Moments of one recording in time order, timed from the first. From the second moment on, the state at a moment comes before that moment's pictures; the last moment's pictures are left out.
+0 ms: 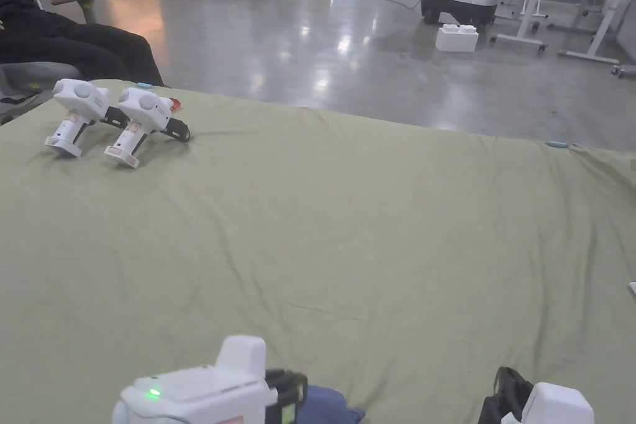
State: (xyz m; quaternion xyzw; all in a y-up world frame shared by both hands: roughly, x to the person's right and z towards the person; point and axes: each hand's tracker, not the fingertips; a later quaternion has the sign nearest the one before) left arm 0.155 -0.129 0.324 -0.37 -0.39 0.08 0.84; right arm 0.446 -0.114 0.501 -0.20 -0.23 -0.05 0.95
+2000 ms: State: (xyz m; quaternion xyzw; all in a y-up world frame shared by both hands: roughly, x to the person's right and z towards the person) left arm 0.051 -0.270 0.244 -0.53 -0.45 0.24 0.67; right arm 0.310 -0.220 0.457 -0.36 -0.07 -0.03 0.93
